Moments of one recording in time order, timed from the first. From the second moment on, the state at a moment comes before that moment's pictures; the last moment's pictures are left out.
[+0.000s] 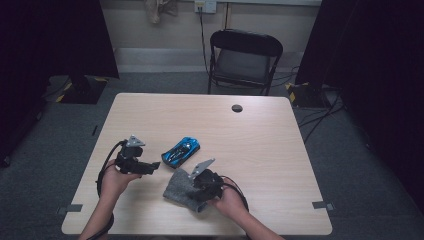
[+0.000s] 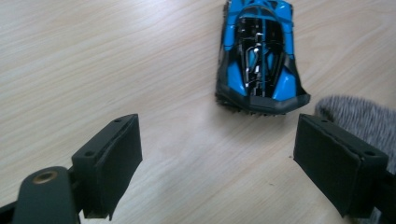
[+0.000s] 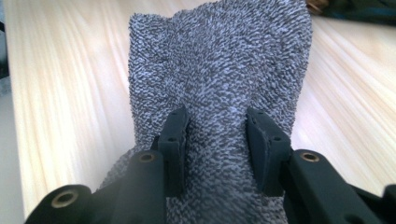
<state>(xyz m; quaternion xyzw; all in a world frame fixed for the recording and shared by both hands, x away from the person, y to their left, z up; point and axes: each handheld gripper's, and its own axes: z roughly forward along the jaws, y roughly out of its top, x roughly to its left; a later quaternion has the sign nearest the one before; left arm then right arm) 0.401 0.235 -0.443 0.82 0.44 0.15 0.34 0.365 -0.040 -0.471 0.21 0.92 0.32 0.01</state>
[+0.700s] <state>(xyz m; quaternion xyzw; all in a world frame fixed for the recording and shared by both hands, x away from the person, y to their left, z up) 0.420 0.194 -0.472 0.84 0.41 0.15 0.34 0.383 -0.097 -0.473 0.26 0.91 0.32 0.02</state>
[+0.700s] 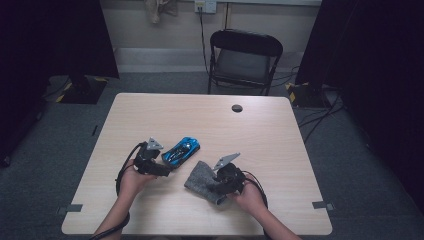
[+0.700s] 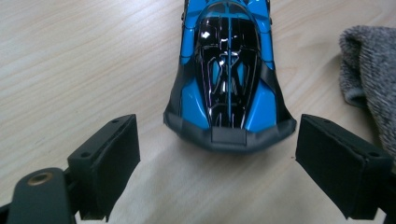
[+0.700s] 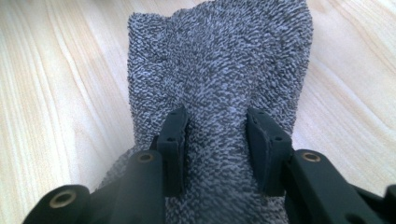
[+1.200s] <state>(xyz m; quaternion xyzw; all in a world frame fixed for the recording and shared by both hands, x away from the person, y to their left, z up) 0.427 0.179 -0.493 0.85 0.39 0.16 0.32 0.384 -0.099 -0.476 0.27 0.90 0.33 0.02</state>
